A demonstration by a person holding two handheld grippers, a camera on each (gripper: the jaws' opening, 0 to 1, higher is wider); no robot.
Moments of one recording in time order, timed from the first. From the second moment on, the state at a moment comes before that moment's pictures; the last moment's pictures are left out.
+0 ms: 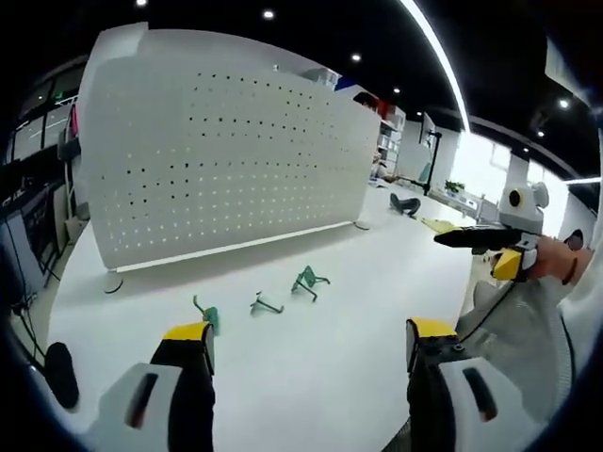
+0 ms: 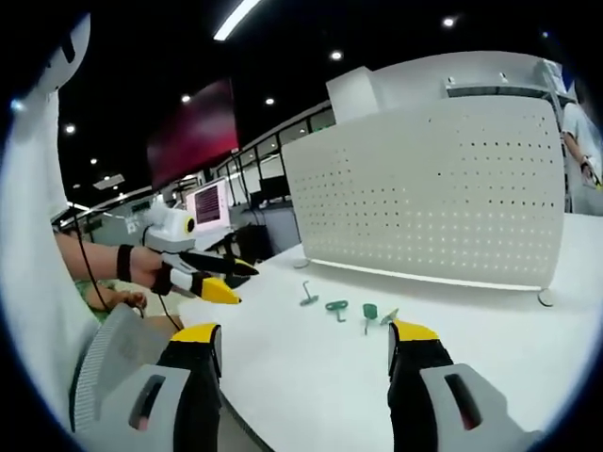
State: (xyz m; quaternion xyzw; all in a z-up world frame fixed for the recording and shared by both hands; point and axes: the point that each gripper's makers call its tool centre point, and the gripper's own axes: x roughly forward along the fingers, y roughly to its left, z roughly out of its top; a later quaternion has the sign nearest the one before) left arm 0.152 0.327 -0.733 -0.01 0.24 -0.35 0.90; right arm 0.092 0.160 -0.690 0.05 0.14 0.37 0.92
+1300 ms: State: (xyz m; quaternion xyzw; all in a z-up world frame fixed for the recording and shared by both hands) left arm 0.187 0.341 -0.789 0.00 0.33 -0.34 0.88; right arm 0.082 0.163 -0.696 0.06 0.16 0.35 0.92
